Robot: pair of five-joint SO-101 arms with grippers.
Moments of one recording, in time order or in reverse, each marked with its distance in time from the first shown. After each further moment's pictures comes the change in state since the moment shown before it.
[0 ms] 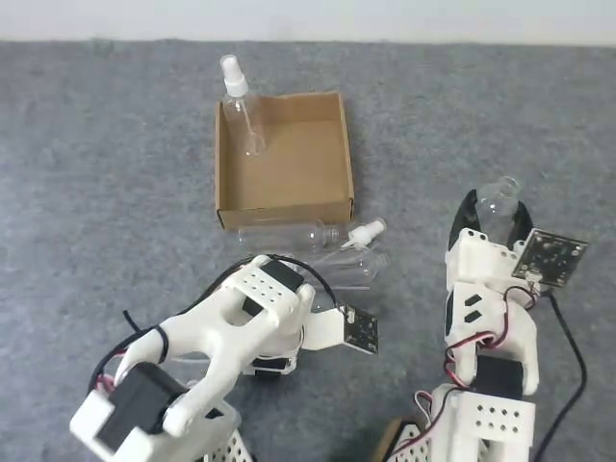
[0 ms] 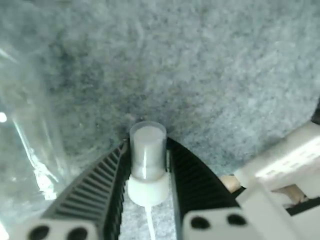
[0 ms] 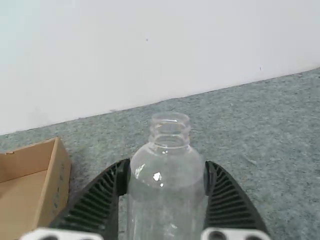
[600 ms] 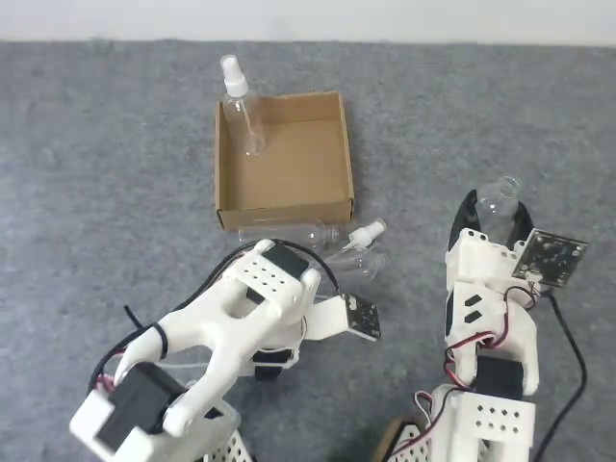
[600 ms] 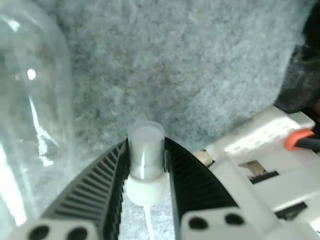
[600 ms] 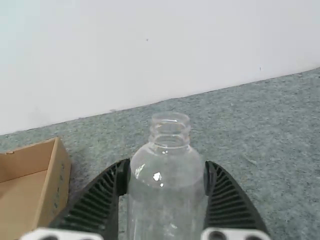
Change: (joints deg) left arm -0.3 0.0 -9.2 13.6 5.5; right arm 0.0 0.0 0.0 0.0 0.0
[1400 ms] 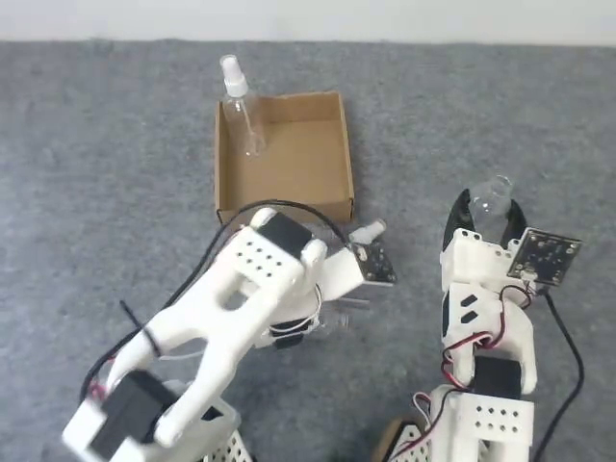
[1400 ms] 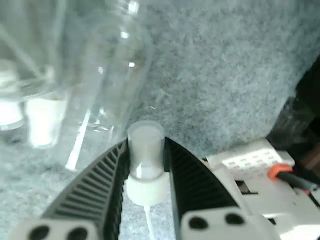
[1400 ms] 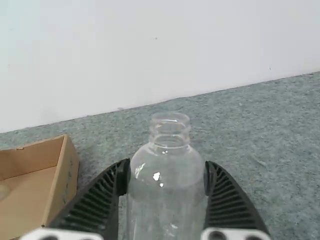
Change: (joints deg) left arm 0.1 -6.0 -13.9 7.3 14.8; right arm -1.8 0.0 0.0 0.0 0.0
